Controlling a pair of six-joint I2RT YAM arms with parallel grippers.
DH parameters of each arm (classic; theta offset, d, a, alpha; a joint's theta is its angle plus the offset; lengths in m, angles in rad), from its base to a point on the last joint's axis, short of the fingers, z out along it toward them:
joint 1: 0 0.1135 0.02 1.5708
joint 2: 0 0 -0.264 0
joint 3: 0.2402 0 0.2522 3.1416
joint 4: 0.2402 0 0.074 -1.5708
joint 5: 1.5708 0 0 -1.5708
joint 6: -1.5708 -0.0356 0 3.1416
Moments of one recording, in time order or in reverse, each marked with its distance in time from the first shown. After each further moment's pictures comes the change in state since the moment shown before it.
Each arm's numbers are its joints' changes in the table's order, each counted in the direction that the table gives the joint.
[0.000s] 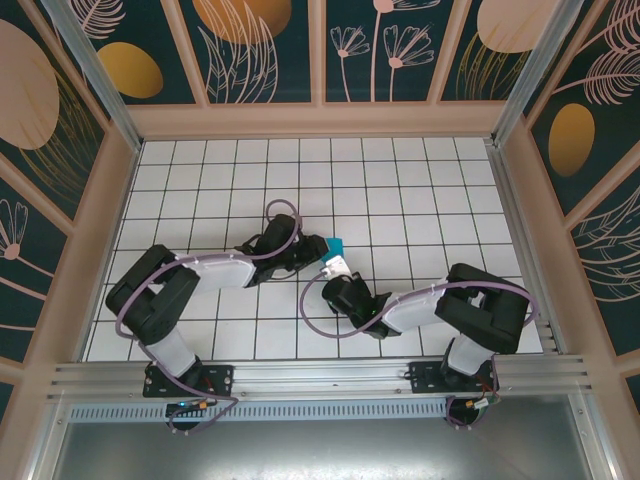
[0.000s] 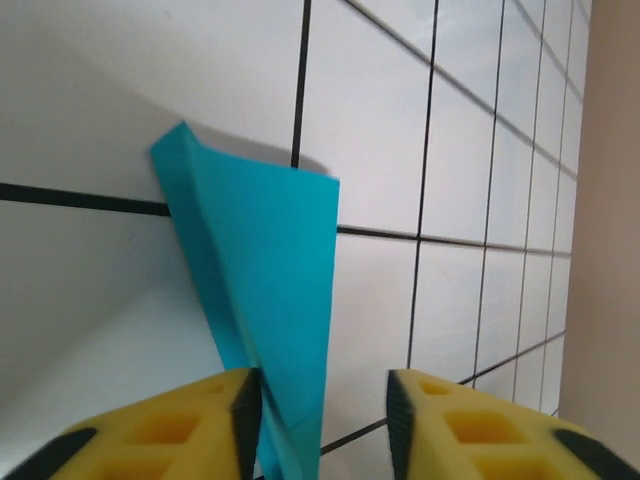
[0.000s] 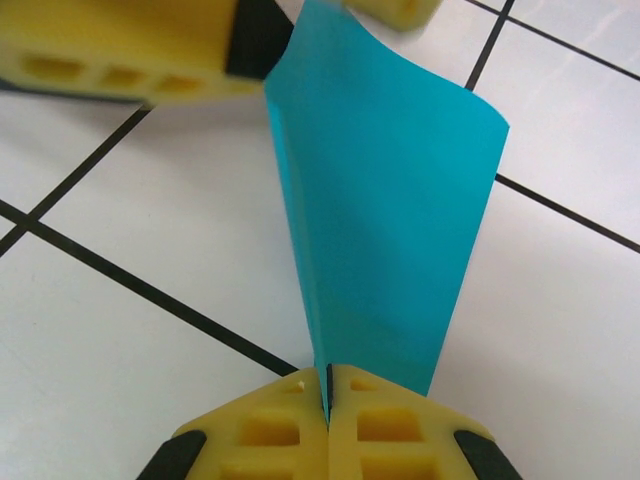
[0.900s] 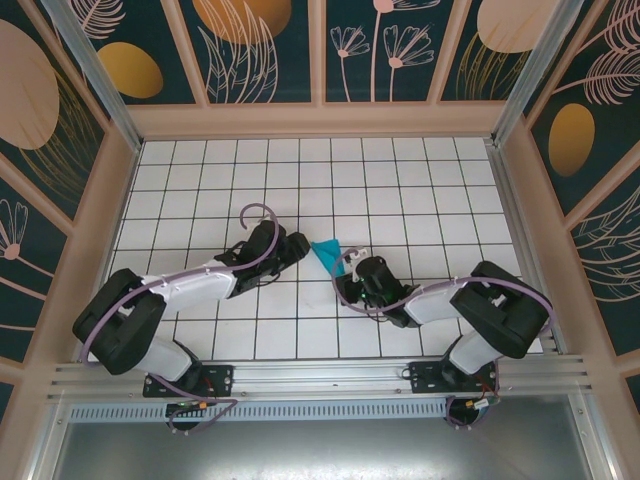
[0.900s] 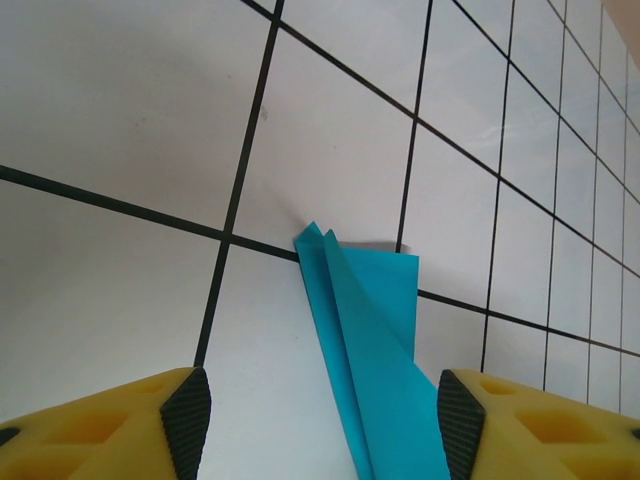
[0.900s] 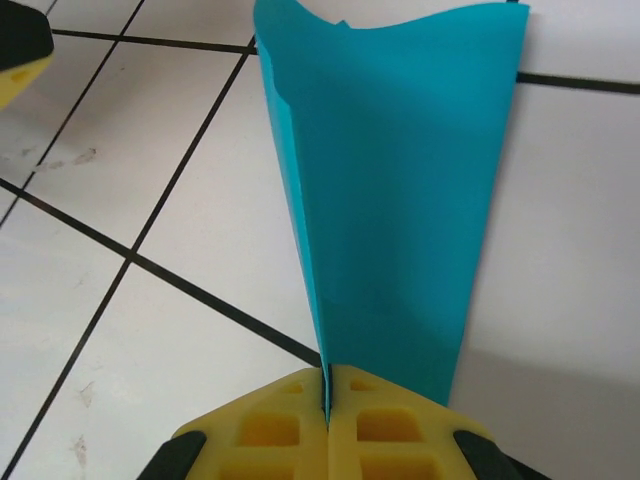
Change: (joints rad) left arm 0.006 0.192 -0.096 0.141 -0.243 0.006; right arm -0.275 0.089 -0.145 -0.196 -0.567 -0.203
